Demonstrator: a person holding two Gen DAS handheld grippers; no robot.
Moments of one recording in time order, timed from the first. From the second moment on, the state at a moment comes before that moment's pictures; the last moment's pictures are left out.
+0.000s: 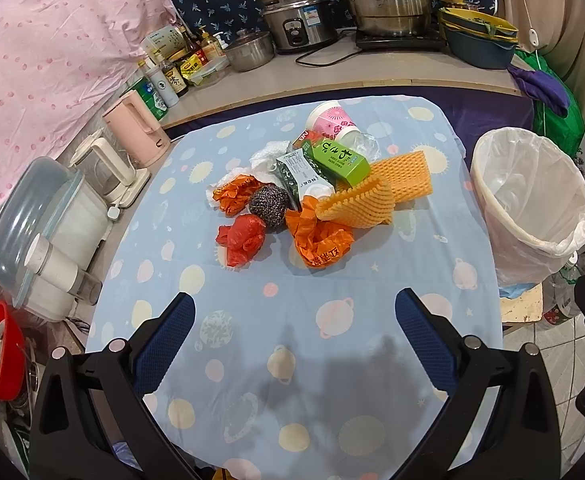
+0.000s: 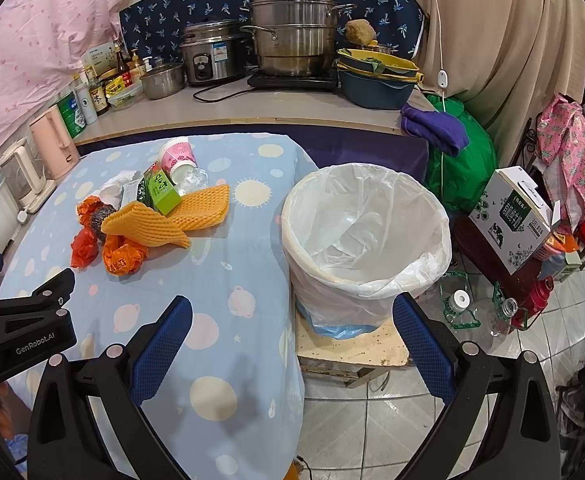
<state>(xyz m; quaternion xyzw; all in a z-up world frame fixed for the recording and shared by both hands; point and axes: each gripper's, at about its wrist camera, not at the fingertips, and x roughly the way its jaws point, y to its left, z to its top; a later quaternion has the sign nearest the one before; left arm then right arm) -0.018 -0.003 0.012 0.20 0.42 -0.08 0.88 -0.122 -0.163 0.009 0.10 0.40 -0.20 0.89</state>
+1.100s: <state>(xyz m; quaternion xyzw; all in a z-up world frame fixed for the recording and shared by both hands) -0.016 -0.004 0.007 0.19 0.42 -0.08 0.88 -0.122 -0.165 0.009 0.10 0.40 -0.20 0.89</state>
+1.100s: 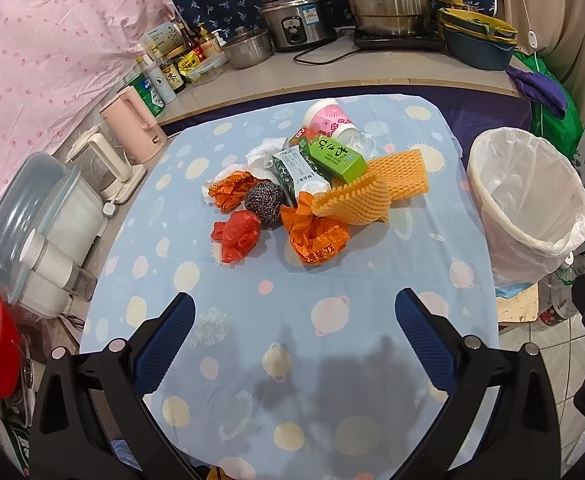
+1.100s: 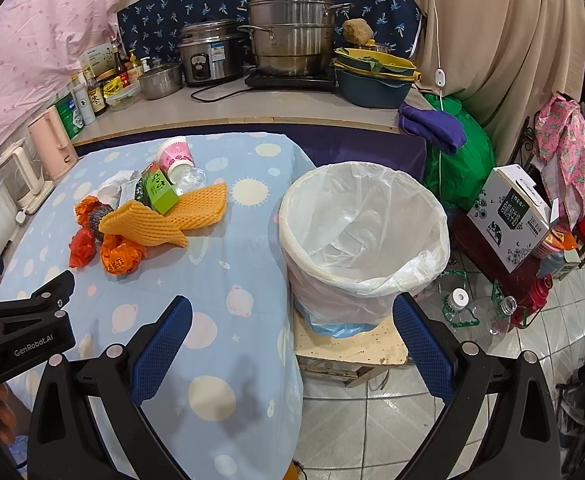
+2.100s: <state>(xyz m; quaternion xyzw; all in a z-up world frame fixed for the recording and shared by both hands) -0.022 -0.003 0.010 0.19 0.41 -0.09 0.89 -0.122 -0.165 0.010 0.09 0.40 -0.20 0.89</state>
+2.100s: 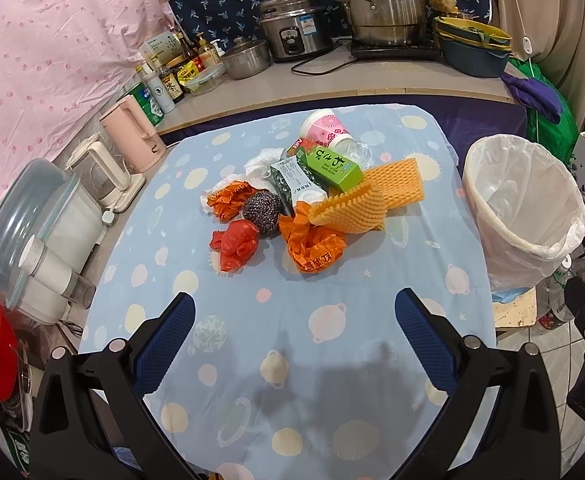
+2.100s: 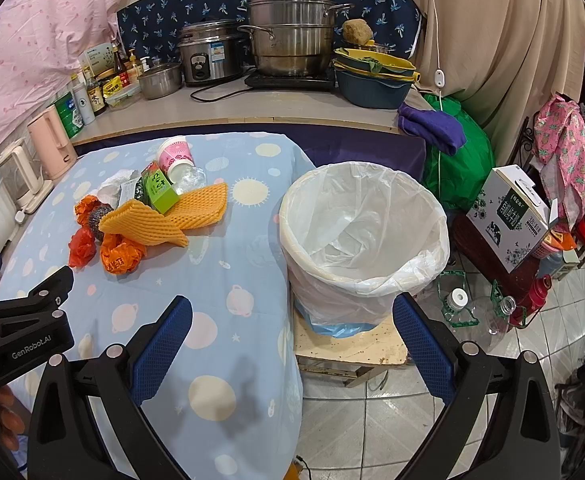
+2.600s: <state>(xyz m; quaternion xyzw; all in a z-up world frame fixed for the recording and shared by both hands) -0.019 -0.001 0.009 0.19 0.41 -0.09 0.89 -0.121 -0.164 0.009 0.09 0.40 -0.20 0.89</state>
